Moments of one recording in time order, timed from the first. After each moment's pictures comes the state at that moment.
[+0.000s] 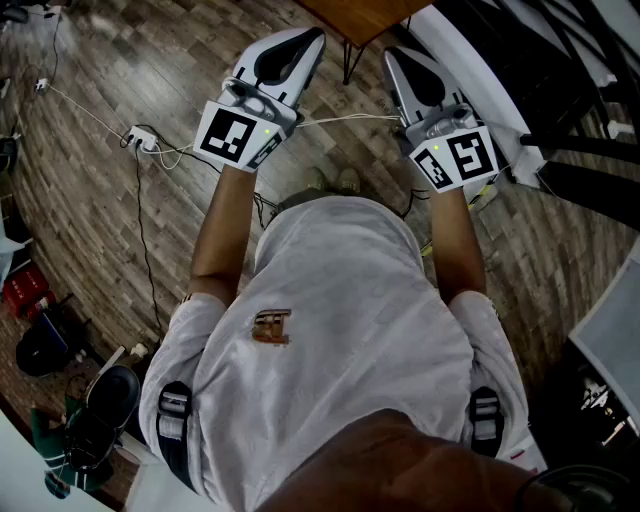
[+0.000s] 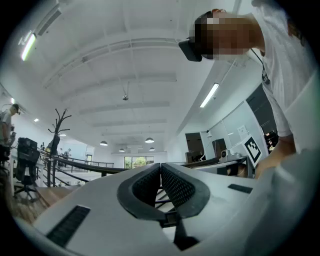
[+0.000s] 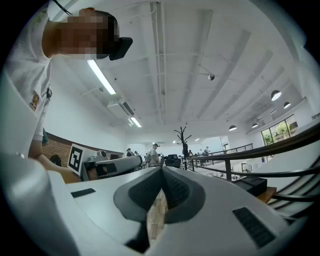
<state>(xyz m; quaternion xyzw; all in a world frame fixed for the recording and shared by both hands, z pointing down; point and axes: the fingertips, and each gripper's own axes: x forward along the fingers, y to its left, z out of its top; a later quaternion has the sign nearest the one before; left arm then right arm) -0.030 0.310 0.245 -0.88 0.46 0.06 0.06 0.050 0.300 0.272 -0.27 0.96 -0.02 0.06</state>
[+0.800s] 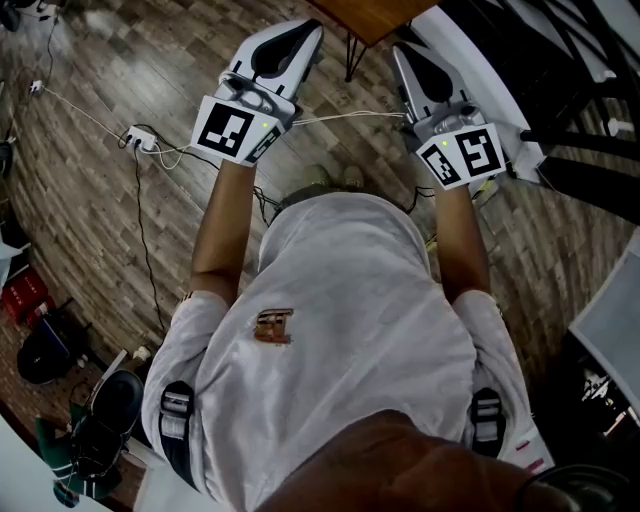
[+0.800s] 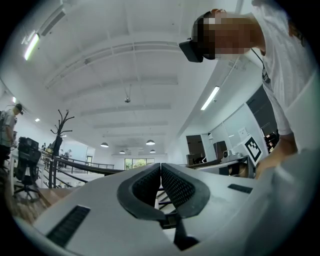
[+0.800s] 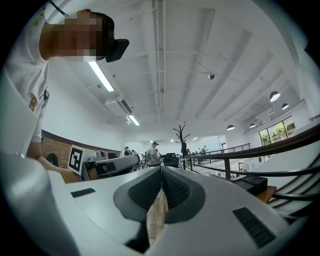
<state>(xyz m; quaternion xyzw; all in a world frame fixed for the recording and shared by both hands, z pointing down) -0.089 0.311 0.242 -0.88 0.46 0.08 0.07 0.003 0.301 0.270 -0.29 0.96 -0.02 0.05</state>
